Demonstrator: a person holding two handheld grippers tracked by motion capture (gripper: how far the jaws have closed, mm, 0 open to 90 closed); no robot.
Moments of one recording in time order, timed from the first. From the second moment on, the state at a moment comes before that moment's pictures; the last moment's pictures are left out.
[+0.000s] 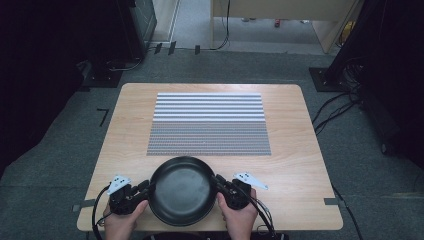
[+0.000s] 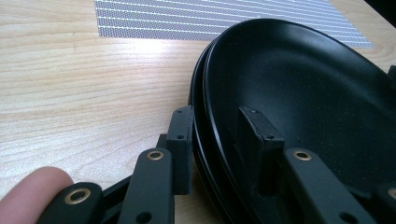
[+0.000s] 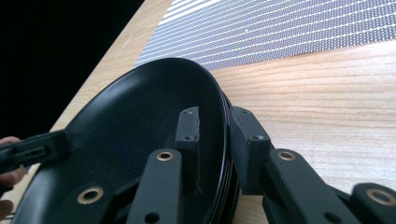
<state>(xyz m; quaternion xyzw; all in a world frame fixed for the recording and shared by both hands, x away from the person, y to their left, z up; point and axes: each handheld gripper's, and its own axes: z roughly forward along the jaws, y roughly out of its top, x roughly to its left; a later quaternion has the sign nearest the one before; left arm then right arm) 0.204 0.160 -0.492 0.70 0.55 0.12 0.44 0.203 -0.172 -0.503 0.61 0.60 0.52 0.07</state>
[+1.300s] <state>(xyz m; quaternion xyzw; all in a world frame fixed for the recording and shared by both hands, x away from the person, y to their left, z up) 0.205 0.161 -0.494 0.68 0.57 0.11 0.44 0.209 -0.178 -0.508 0.62 0.57 0.54 0.00</state>
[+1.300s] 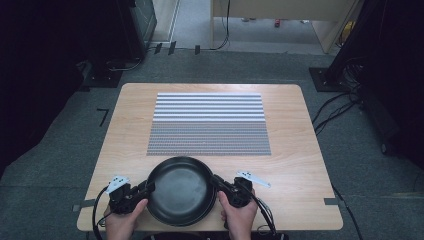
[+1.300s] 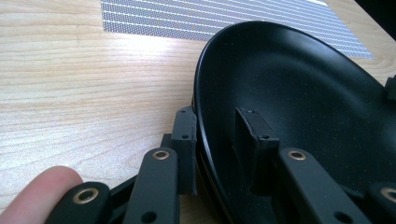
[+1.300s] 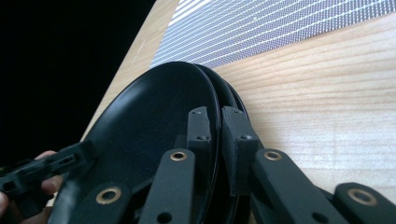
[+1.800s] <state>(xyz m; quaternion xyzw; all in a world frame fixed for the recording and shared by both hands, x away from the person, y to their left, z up) 0.205 0.157 -0.494 0.68 0.57 0.12 0.44 0.204 -0.183 -0.511 0.63 0.55 0.55 -0.02</state>
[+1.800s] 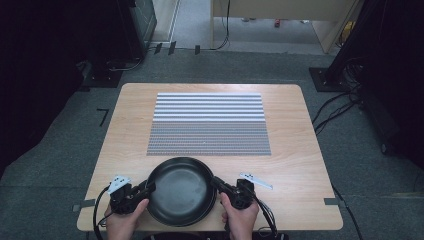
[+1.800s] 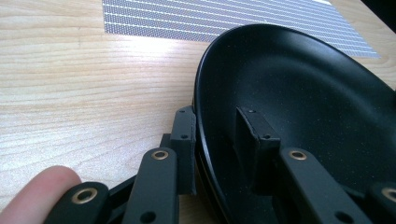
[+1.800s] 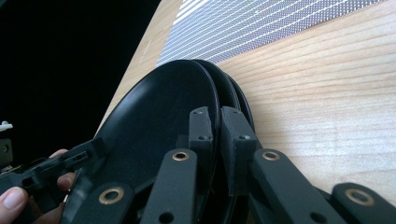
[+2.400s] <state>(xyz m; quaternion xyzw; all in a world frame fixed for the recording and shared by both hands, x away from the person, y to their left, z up) 0.205 0.155 -0.492 0.70 0.56 0.12 0.43 0.202 -0.193 -0.512 0.62 0.55 0.55 -0.06</state>
